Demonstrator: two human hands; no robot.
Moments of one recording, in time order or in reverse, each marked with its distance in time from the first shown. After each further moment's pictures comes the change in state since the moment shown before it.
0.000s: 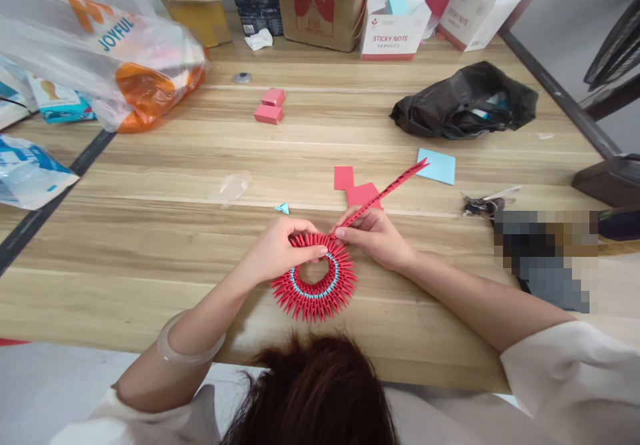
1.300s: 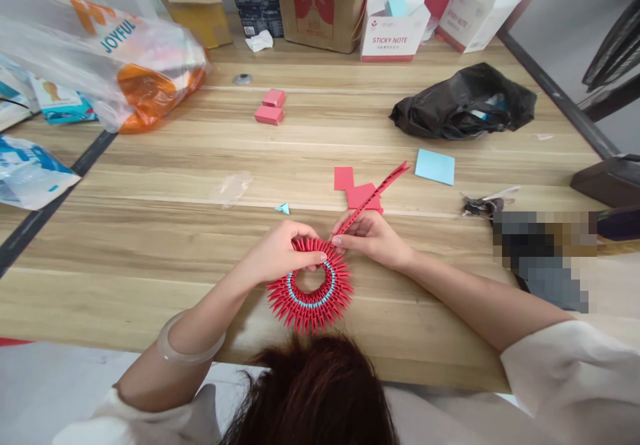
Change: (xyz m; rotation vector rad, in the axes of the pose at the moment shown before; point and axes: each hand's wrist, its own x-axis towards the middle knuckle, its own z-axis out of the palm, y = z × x) left_hand 0.000 0.002 0.001 -0.003 -0.072 -0.076; right_hand -0.001 -0.008 0.003 -0.158 -0.029 0.097
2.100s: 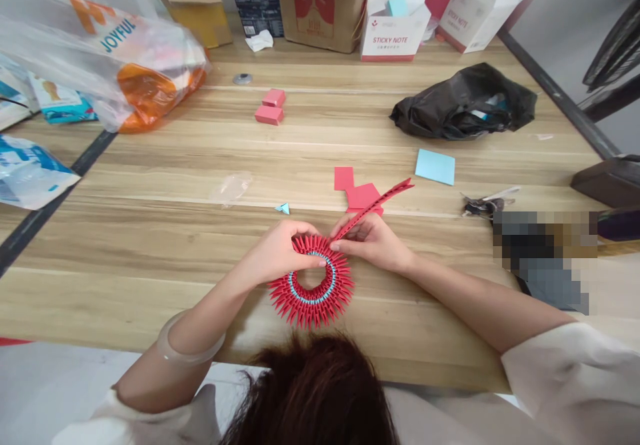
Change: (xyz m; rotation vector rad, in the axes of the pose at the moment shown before) left_hand 0.000 0.003 -0.001 0.153 0.066 0.034; right_hand -0.002 0.002 0.002 -0.043 -0.033 -0.057
